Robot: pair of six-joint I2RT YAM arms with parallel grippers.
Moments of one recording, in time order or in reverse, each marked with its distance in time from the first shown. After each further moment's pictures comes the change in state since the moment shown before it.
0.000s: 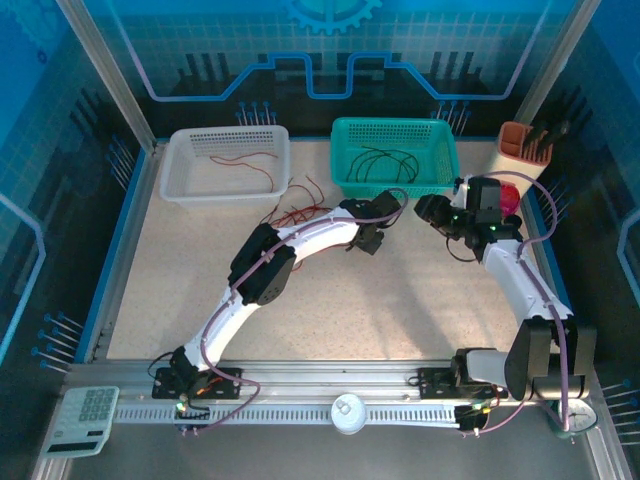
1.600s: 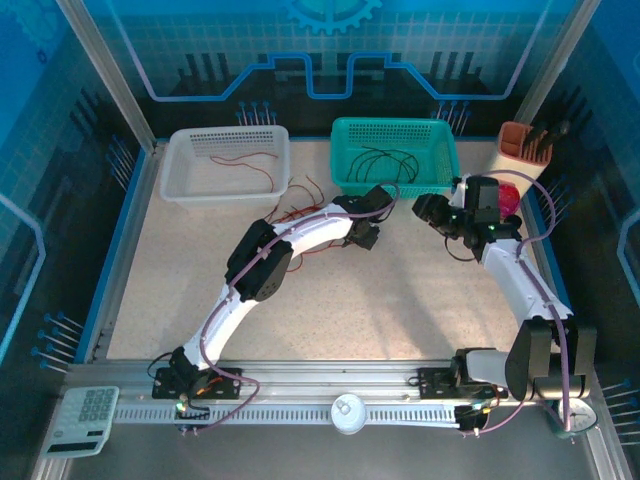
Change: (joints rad) left arm 0.045 0.008 -0.008 0.035 0.058 -0.035; right arm 0.014 0.000 0.010 -0.002 0.000 0.001
